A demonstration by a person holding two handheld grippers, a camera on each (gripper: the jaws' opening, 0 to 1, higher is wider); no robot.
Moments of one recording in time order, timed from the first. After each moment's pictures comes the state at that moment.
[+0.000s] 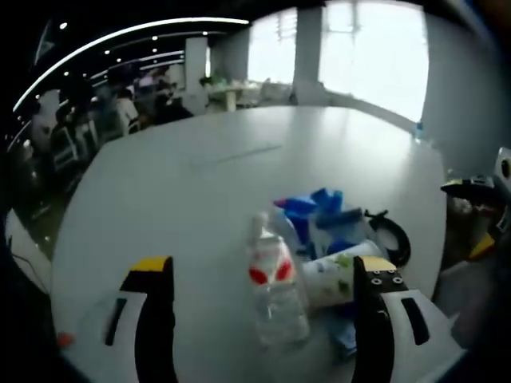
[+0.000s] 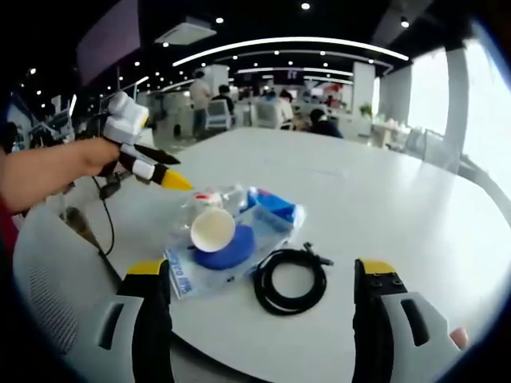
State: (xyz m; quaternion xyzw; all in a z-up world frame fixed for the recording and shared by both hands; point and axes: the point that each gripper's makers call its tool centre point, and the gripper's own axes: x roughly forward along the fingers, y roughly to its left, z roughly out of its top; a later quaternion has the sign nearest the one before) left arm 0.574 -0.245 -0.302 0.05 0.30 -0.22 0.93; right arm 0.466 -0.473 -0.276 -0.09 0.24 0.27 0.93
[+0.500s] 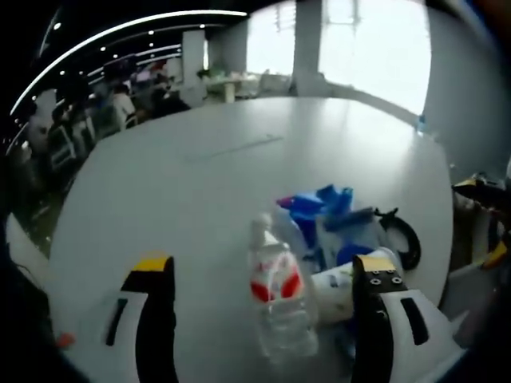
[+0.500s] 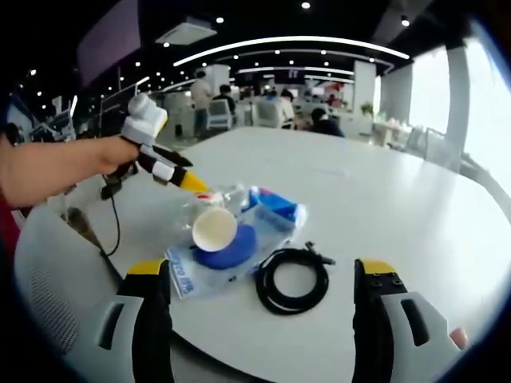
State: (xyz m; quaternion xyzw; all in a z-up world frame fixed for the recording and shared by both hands) left arm 0.596 -0.253 -0.317 0.06 0.32 -0.22 0.92; right arm 0.465 -0.472 -0.277 -0.09 0.24 0.28 0.93
